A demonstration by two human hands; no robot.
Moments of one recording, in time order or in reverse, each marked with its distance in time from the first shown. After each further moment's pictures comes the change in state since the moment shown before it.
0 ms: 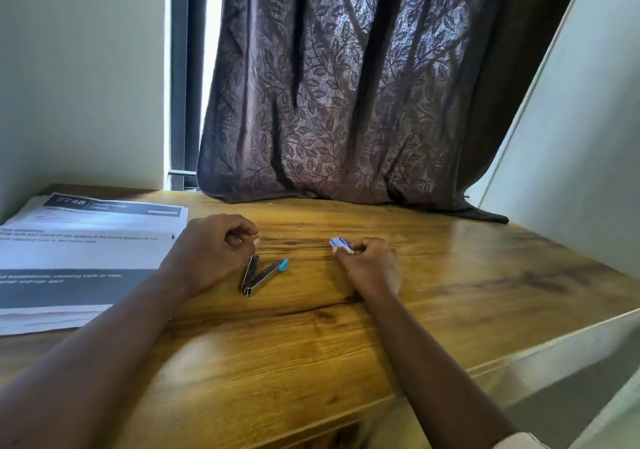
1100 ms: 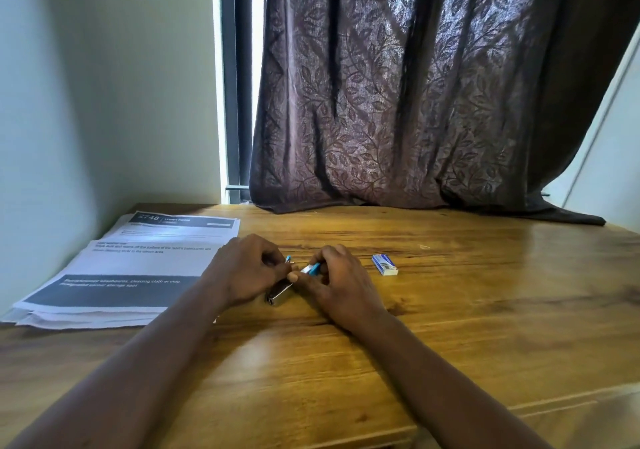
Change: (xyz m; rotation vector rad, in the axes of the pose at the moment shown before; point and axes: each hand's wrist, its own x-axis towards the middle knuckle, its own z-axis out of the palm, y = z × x) left_hand -0.006 0.012 -0.011 0.296 -0.174 -0.182; right_hand -0.057 -0.050 0.023 0.131 -0.417 -0.639
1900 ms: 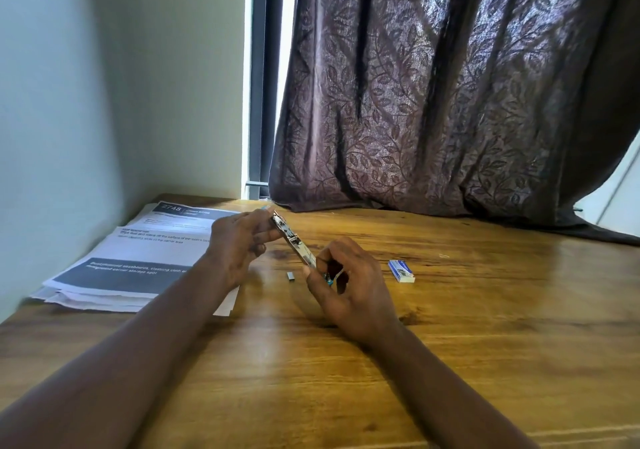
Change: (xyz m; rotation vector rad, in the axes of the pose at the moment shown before) left_hand 0.013 -0.004 -0.013 -1.329 0.302 -0.481; right_hand -0.014 -0.016 -0.007 0.232 0.202 -0.361
